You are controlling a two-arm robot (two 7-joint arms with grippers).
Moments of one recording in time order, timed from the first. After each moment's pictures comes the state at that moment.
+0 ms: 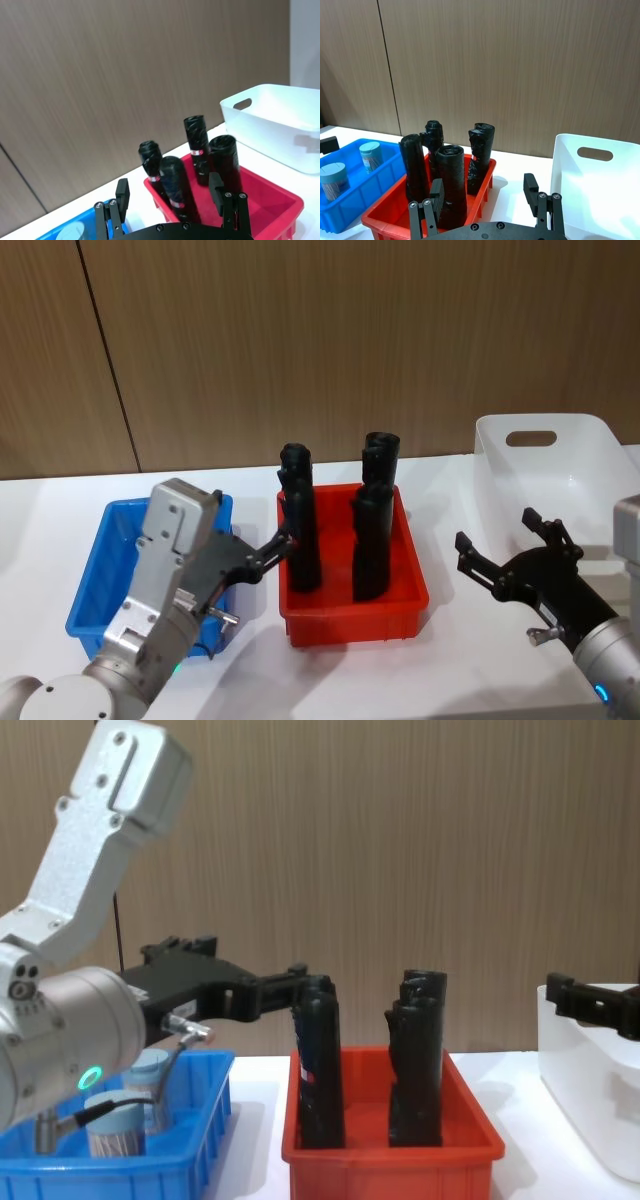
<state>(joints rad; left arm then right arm) -0.24 0.39 0.44 -1.63 -0.24 0.05 -0.01 -0.01 0.34 -0.23 -1.77 0.29 0.03 0.07</state>
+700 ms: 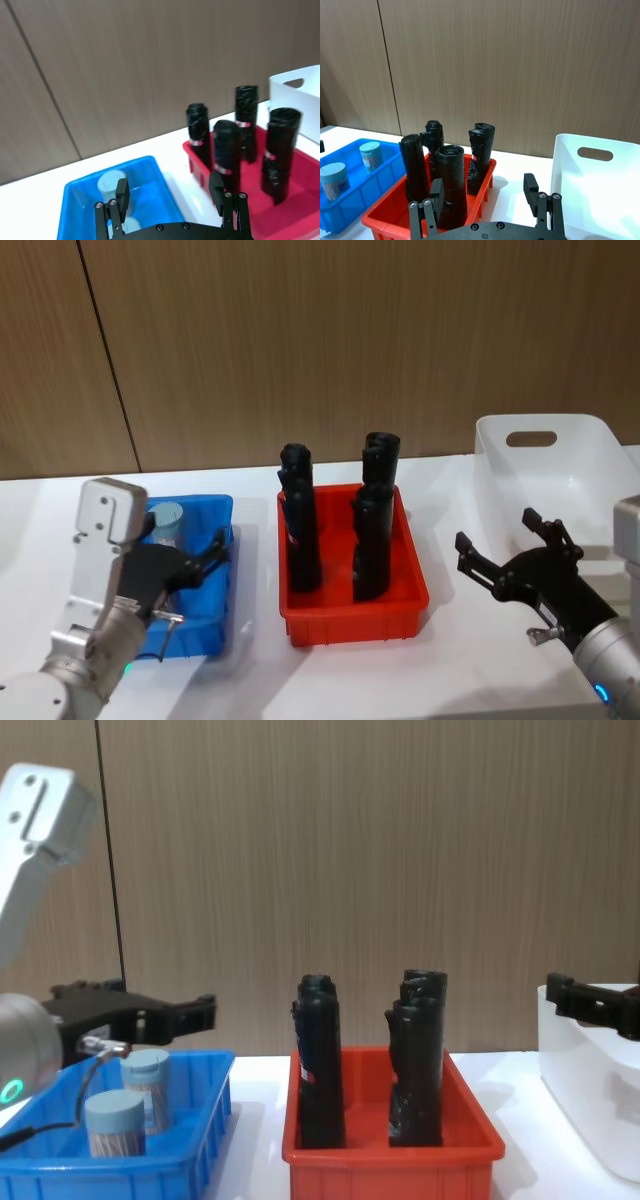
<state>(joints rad) -0.22 0.42 0.37 -1.60 -0.36 0.14 0.08 -0.01 0.34 -0.23 -1.77 0.29 0.03 0.07</state>
